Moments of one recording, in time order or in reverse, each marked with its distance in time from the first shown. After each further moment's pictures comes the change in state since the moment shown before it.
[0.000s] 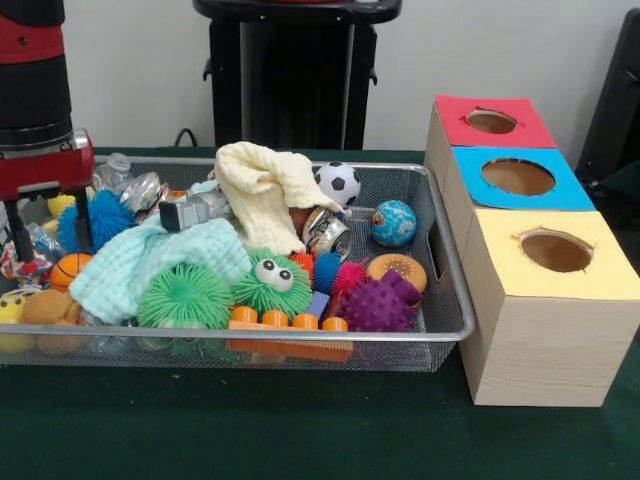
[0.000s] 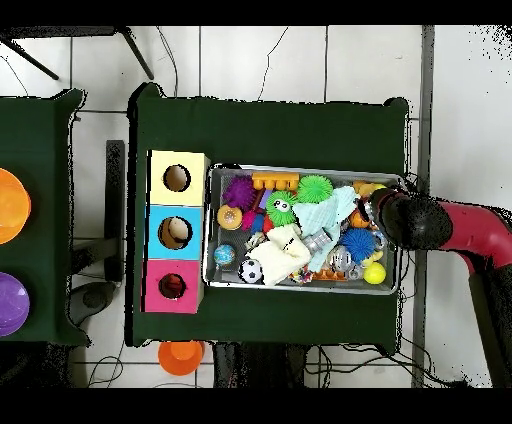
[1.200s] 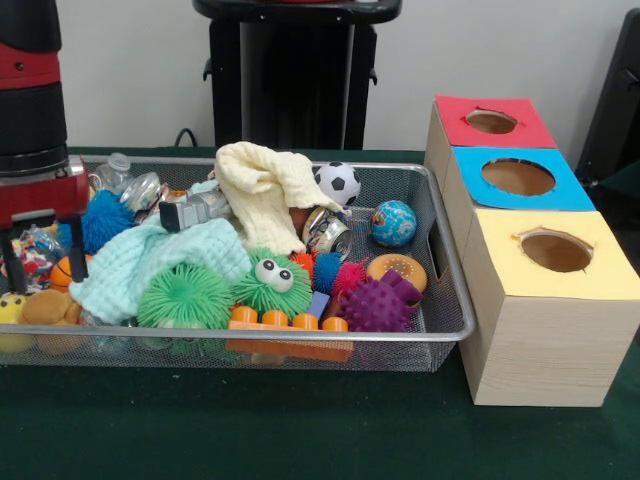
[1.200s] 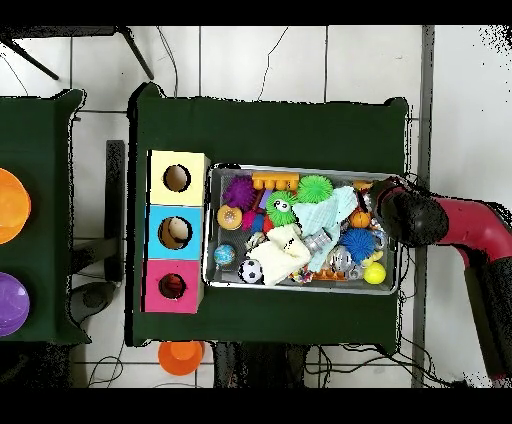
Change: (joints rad) arm -0.026 0.068 0.056 -0.046 -0.070 -0.043 0.000
